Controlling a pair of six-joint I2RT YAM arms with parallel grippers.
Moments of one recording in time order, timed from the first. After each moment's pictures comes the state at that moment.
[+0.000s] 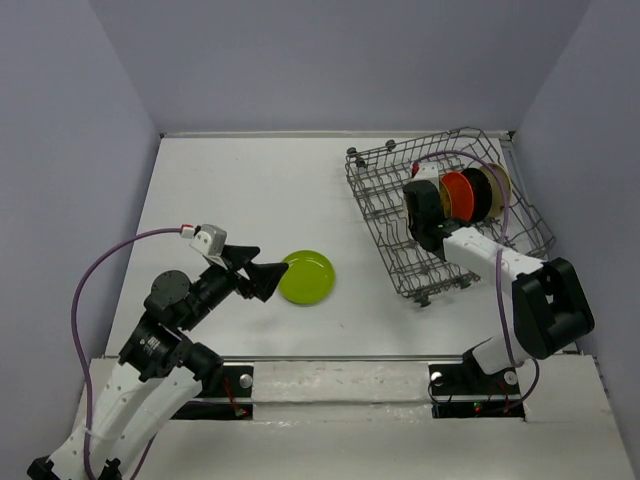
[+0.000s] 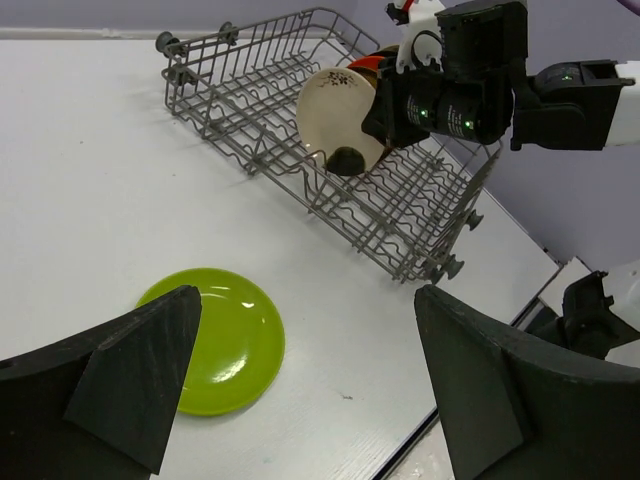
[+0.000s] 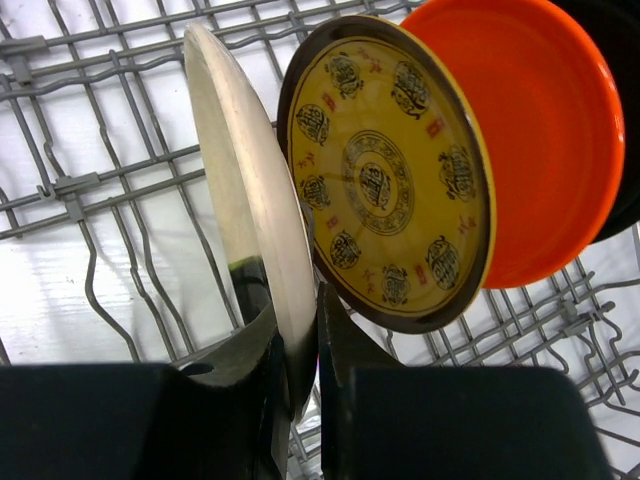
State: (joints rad) left arm -0.59 0.36 0.59 -0.26 0.14 -0.39; right arm 0.44 1.48 0.92 -0.08 0.63 0.12
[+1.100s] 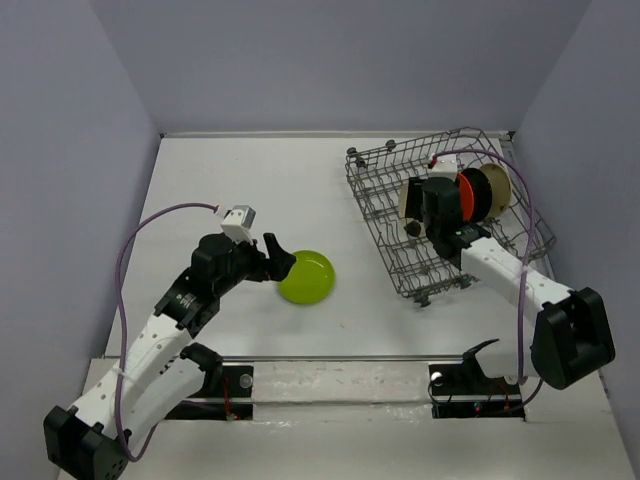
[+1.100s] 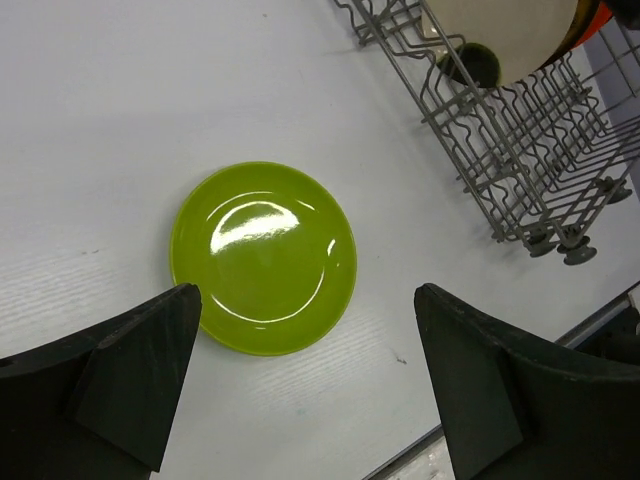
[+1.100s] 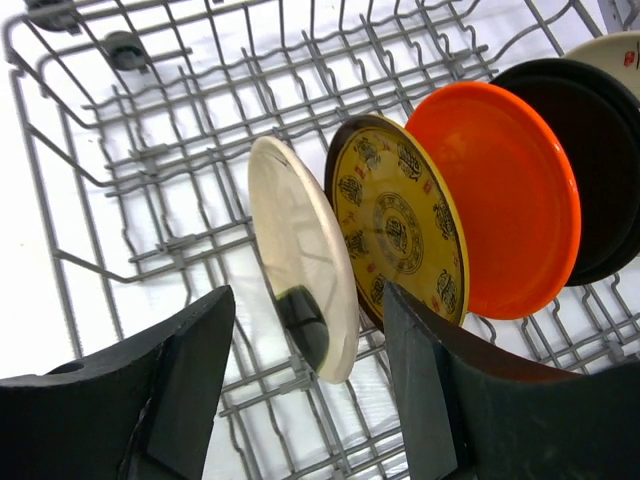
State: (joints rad) left arm -0.50 0.69 0.58 -0.28 0.11 -0.46; right arm 0.42 1.34 0.89 0.01 0.51 0.17
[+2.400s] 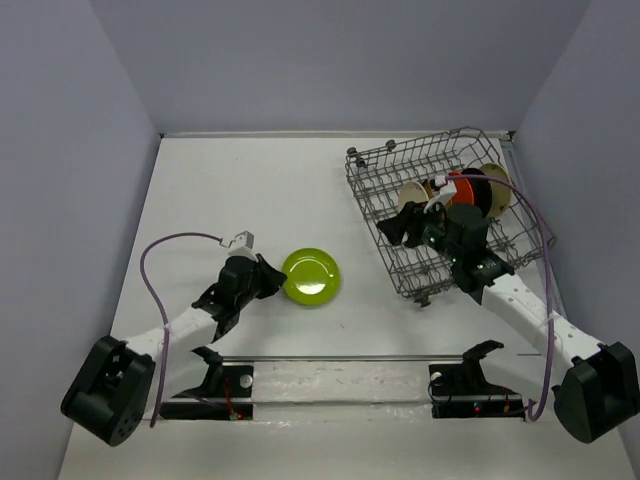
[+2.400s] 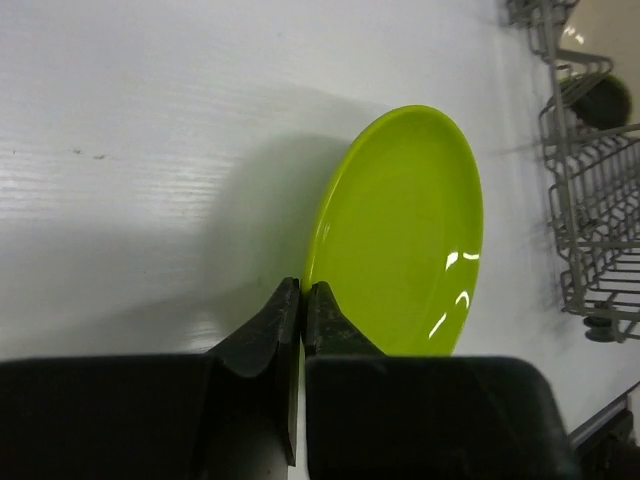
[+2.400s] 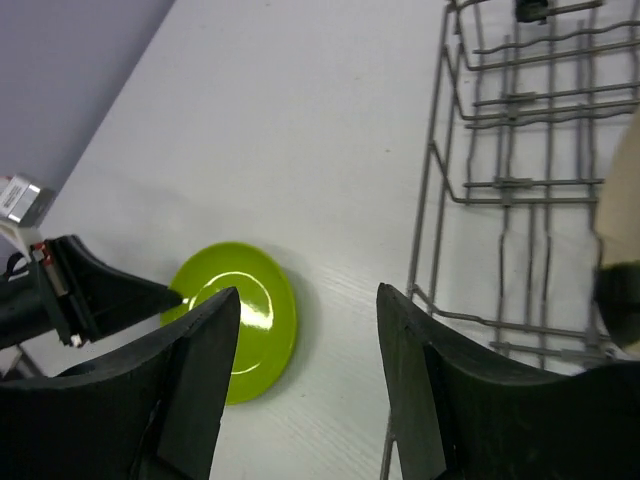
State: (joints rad) left arm -0.50 1.07 0.21 0.32 -0.01 -0.80; right arm 0.42 1.01 0.67 0.11 -0.19 0.42
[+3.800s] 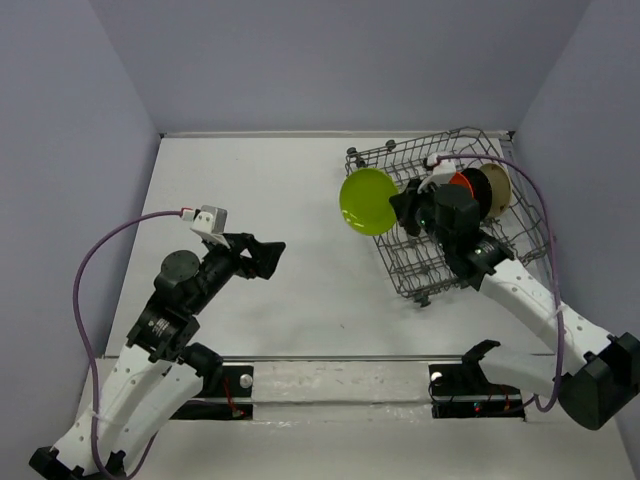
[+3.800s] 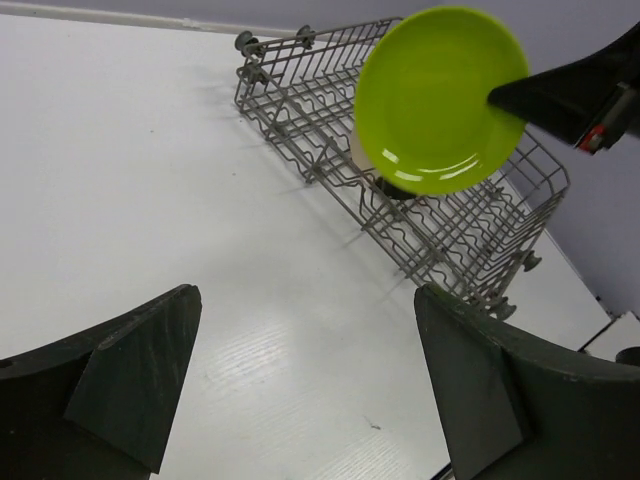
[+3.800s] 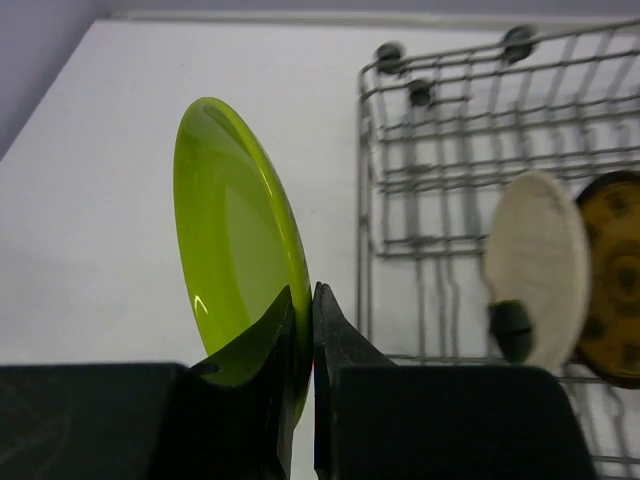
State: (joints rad) left arm -0.53 0.53 0.65 -0.22 0.06 -0.43; right arm 0.55 1.10 0.90 -0.05 0.09 0.31
